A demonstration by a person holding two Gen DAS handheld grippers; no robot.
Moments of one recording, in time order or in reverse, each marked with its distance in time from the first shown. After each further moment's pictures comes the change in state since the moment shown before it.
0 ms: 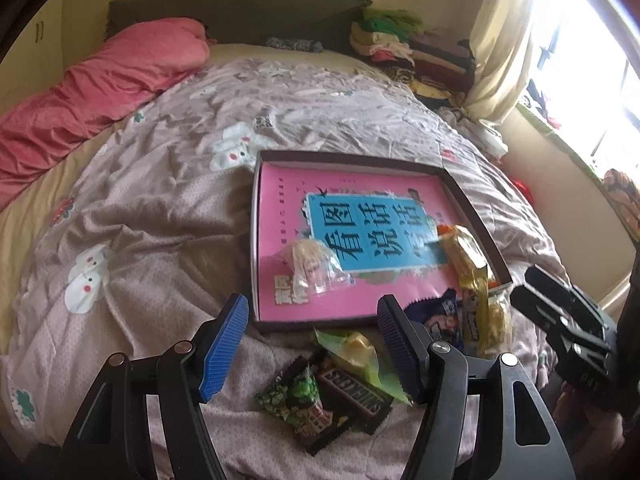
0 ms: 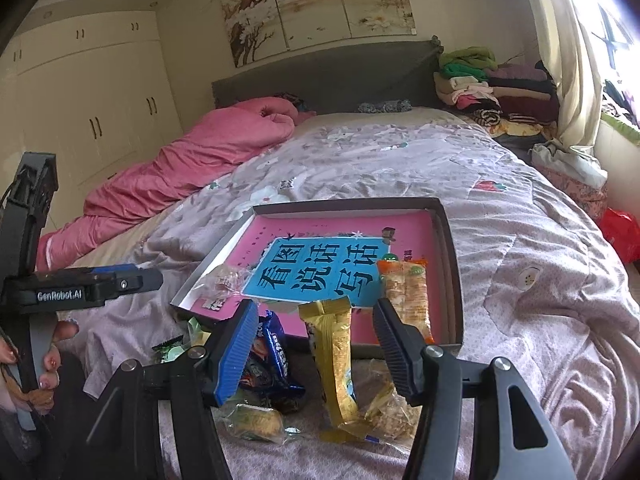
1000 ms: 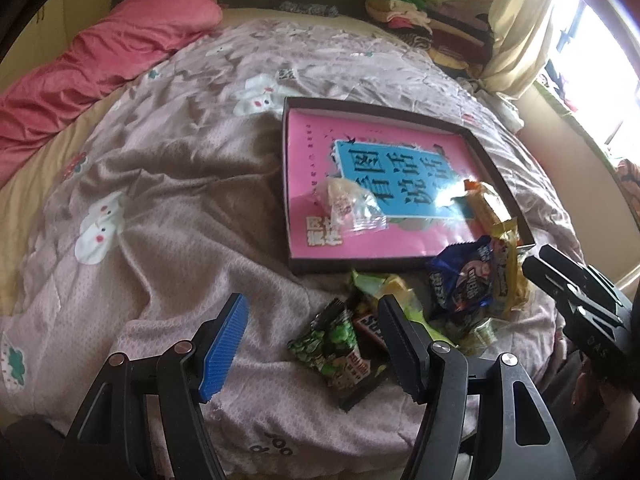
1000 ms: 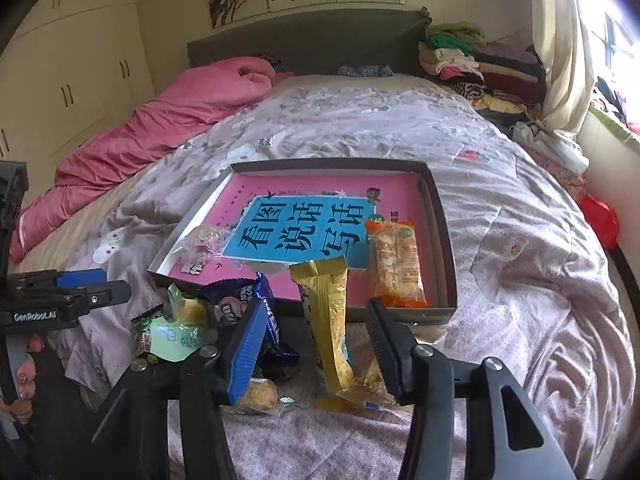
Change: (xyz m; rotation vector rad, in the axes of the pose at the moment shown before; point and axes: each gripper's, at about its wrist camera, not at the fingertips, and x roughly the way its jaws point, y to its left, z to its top) left arm 0.007 0.023 -0.023 -0.031 0.139 0.042; right arm 0.014 0.015 -0.005 -0.005 0.159 -0.111
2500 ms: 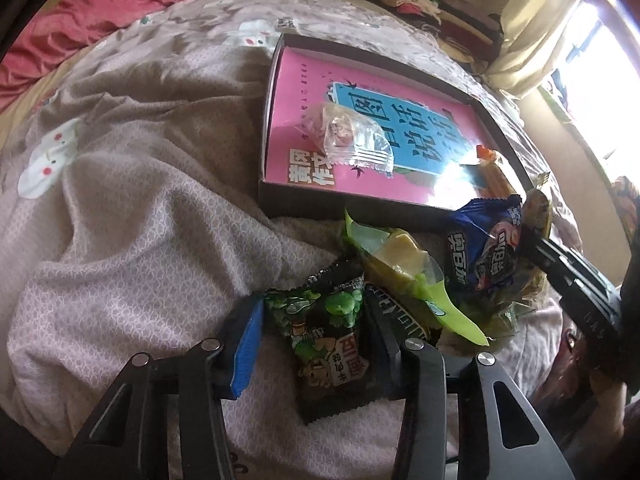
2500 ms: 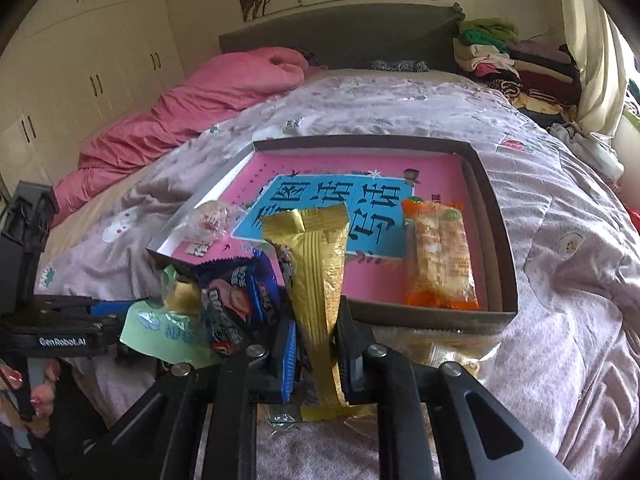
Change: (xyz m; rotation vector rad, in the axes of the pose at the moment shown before) left arm 0.057 -0.004 -0.028 -0.075 0.060 -0.069; right arm 0.043 -0.007 -0.014 -0.056 -0.004 0.132
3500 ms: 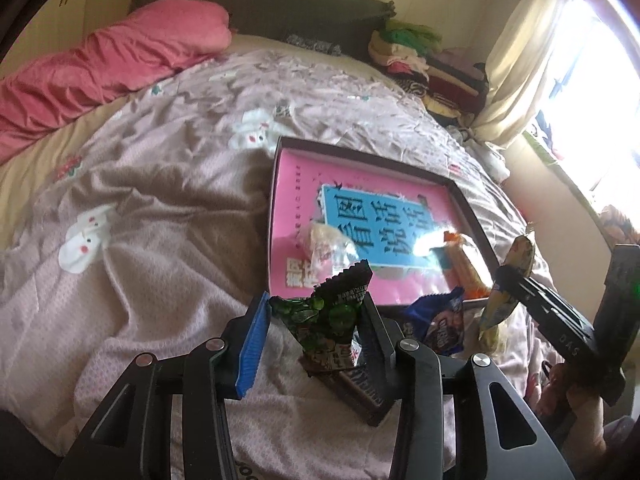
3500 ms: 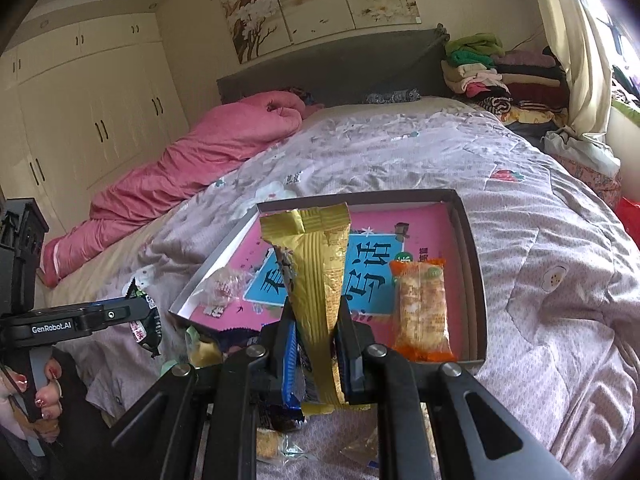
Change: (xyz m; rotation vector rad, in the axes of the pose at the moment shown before) left arm -0.069 -0.002 0.031 -0.007 -0.223 -0.024; right arm -0.032 -0.016 0.028 0.070 -0.139 0.045
